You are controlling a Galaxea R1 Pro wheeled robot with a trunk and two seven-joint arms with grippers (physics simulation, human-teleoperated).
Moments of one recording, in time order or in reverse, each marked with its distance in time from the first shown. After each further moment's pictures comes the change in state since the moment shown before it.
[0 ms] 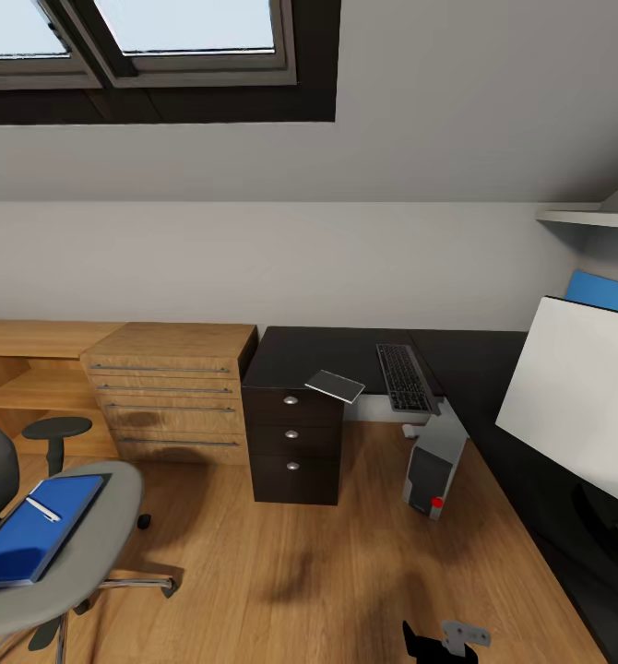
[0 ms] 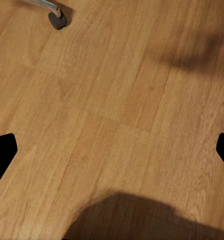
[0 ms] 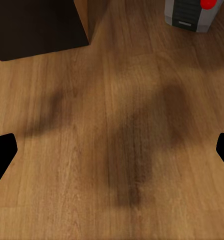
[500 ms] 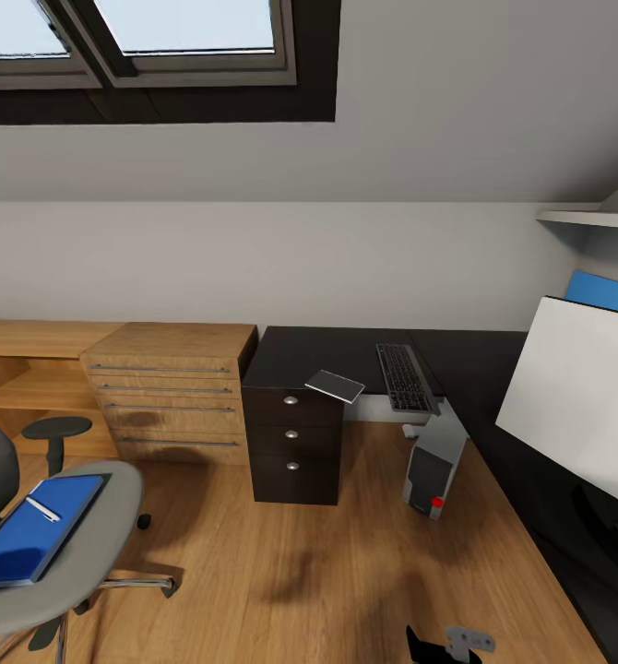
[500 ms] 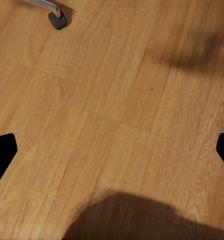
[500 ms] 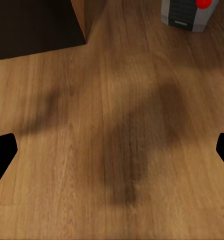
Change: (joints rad) left arm 0.000 0.000 0.000 0.000 0.000 0.000 0.000; right arm 0.013 -0.007 0.000 0.000 0.001 -0.015 0.000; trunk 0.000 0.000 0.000
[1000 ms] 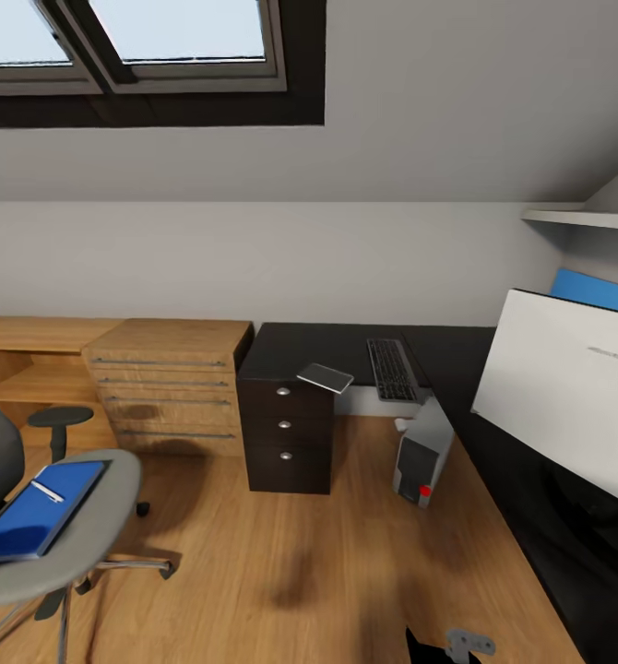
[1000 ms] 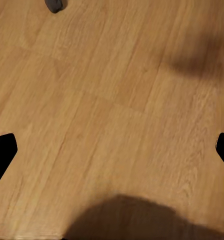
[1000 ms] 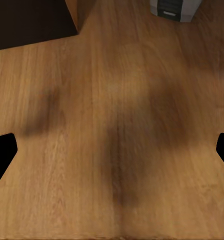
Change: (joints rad) left arm 0.000 0.000 0.000 0.000 0.000 0.000 0.000; right arm 0.005 0.002 0.000 0.000 -0.001 -0.001 0.000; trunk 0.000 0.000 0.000
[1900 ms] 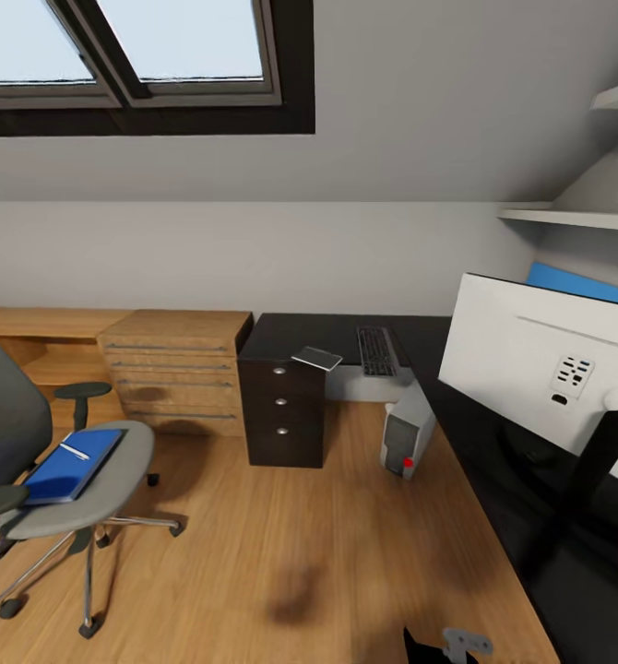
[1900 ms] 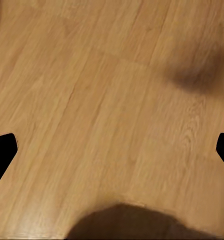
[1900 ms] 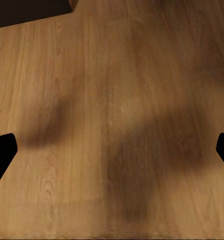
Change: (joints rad) left arm 0.000 0.005 0.000 0.000 0.000 0.000 0.000; right arm 0.000 0.007 0.001 0.000 0.000 0.000 0.000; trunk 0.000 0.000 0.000
